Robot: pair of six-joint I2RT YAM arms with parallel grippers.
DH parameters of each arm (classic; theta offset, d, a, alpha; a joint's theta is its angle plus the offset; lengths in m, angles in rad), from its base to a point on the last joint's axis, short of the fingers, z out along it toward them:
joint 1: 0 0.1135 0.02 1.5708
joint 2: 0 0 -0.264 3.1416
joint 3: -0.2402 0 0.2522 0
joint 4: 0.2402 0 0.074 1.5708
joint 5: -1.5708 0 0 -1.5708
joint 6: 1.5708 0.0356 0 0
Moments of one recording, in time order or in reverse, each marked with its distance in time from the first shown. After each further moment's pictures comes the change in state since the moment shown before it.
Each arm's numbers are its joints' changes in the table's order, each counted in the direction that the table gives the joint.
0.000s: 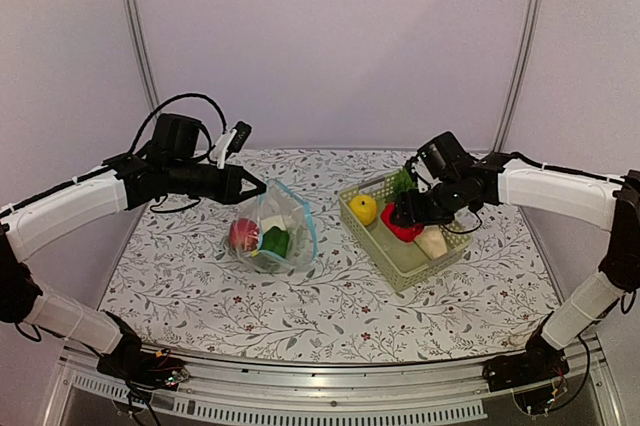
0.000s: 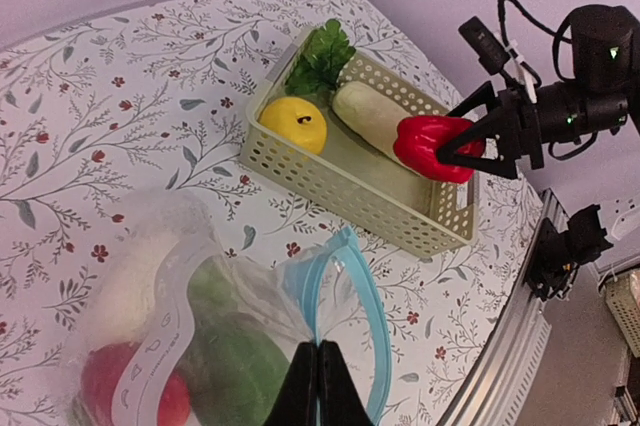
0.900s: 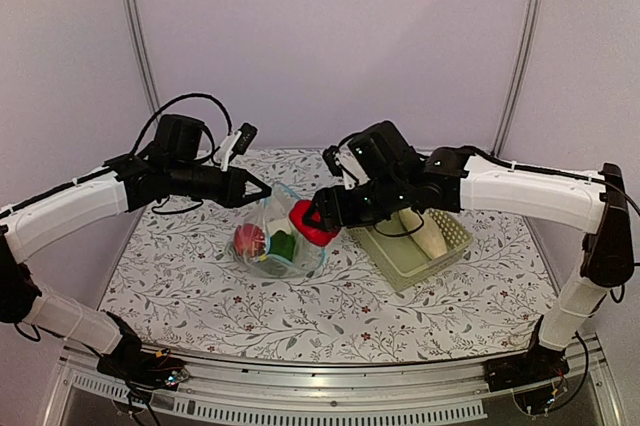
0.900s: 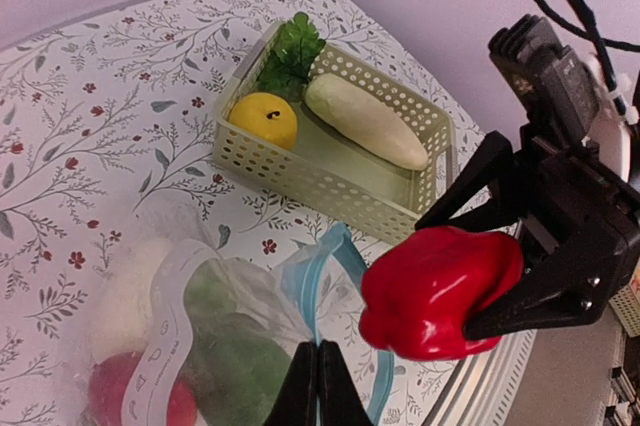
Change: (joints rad) left arm -0.034 0.005 0.000 -0.002 -0.032 0.014; right arm 0.349 -0.118 -0.289 -0.092 0.117 0.152
